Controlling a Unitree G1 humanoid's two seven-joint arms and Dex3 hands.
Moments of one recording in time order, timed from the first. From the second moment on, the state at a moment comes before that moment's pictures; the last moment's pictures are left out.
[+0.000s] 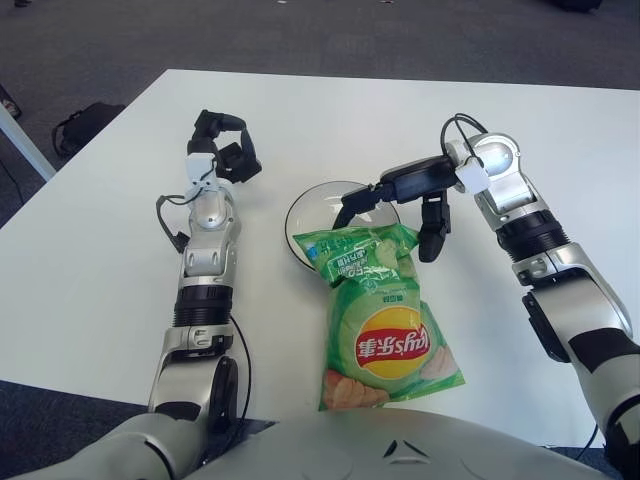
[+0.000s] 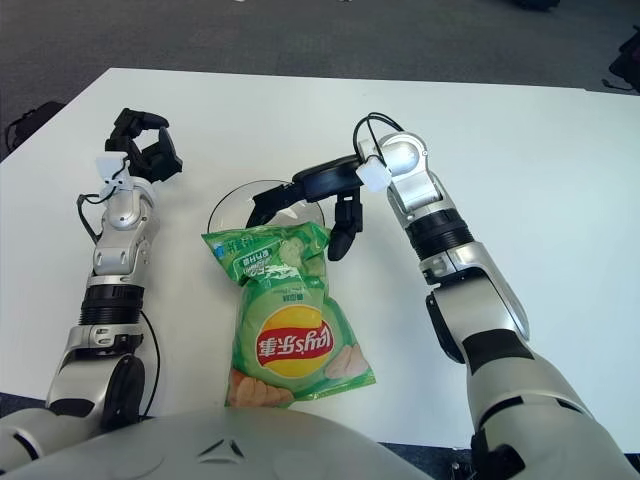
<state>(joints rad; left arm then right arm) -0.41 0.06 0.18 0.16 0.00 0.04 0.25 -0.81 -0.41 0.35 0.45 0.17 -0.61 1.42</state>
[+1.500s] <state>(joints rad) -0.40 0.03 0.20 0.16 0.02 0.01 0.34 -0.77 -0.52 0.26 0.20 0.06 -0.29 1.20</state>
